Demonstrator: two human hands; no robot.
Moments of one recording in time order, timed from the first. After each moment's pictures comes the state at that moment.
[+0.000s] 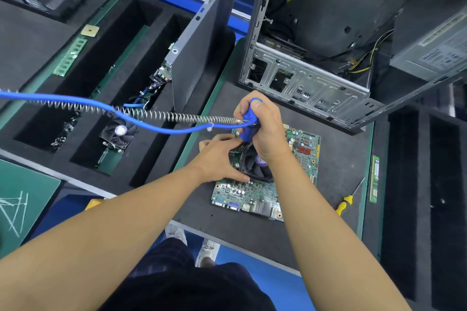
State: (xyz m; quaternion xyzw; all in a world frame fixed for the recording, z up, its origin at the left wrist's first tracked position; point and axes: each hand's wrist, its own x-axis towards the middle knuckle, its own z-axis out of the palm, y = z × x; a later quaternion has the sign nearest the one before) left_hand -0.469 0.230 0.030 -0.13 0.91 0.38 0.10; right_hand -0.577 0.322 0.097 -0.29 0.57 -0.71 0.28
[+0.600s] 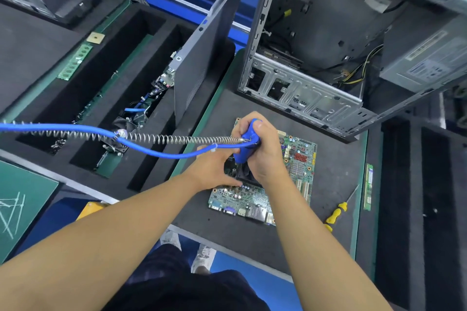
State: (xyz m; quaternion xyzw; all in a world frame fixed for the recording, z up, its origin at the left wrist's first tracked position) left_hand -0.459 0.229 0.012 -0.12 0.92 0.37 0.07; right_hand -0.549 0.337 0.097 -0.26 0.53 -0.75 0.30
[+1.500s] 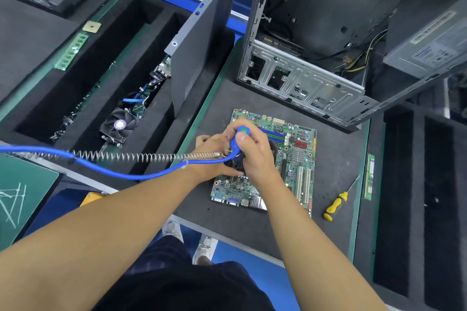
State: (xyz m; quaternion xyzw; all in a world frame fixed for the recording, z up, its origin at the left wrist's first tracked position) left_hand -0.458 0.234 0.023 -0.11 0.94 0.33 0.04; right_hand -0.514 0.350 0.107 -0.29 0.62 -0.67 0.28
